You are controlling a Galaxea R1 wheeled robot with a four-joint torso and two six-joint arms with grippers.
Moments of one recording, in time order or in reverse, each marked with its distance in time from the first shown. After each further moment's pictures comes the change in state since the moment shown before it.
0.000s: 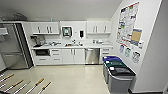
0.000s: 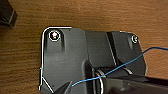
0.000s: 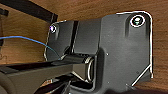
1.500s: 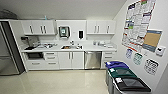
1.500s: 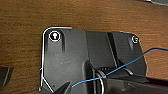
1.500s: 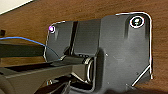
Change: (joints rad) left arm -0.001 0.003 -0.006 0.000 -0.002 0.000; right arm 0.004 0.004 -0.008 0.000 0.000 0.000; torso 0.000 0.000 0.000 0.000
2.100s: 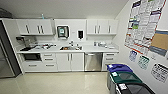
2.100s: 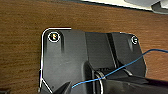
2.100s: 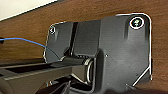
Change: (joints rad) left arm -0.004 0.001 0.000 0.000 0.000 0.000; right arm 0.005 -0.001 0.000 0.000 0.001 0.000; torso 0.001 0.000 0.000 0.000
